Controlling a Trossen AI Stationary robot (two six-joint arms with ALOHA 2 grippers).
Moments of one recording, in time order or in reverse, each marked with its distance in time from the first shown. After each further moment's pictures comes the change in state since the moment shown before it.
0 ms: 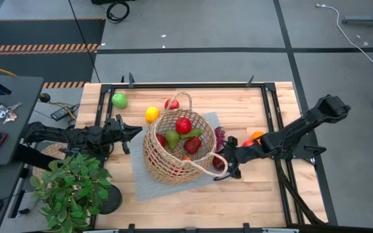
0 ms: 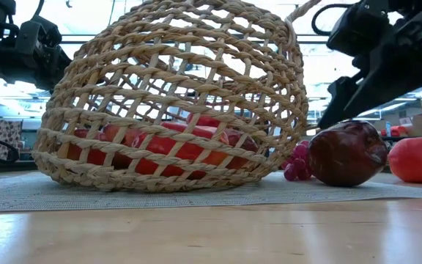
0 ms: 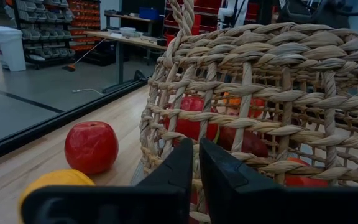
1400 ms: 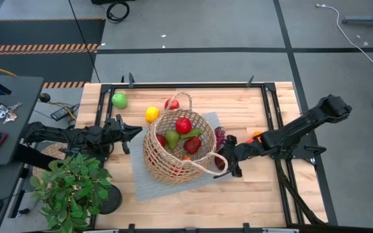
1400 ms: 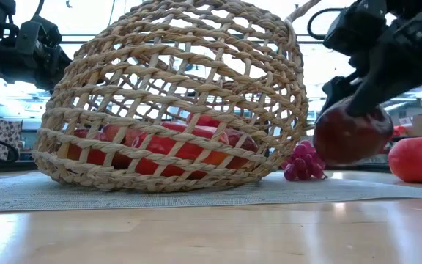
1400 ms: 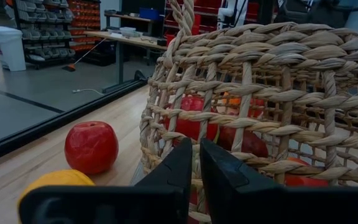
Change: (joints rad) left arm 0.000 0.000 0.000 0.000 0.000 0.000; right arm -0.042 -0.019 0.005 -0.016 -0.066 -0.076
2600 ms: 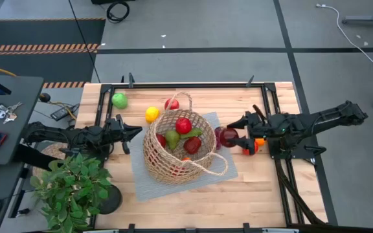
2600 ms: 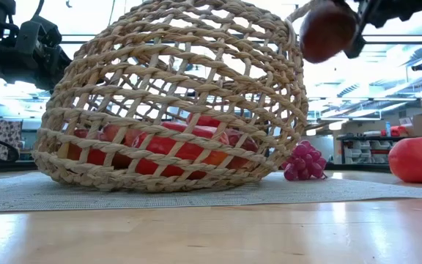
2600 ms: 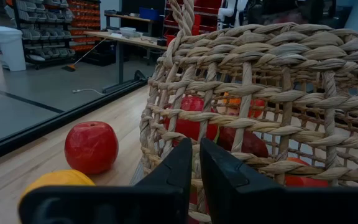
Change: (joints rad) left arm 0.000 0.000 0.000 0.000 0.000 0.000; right arm -0.143 -0.568 0.003 -0.019 0.046 0.131
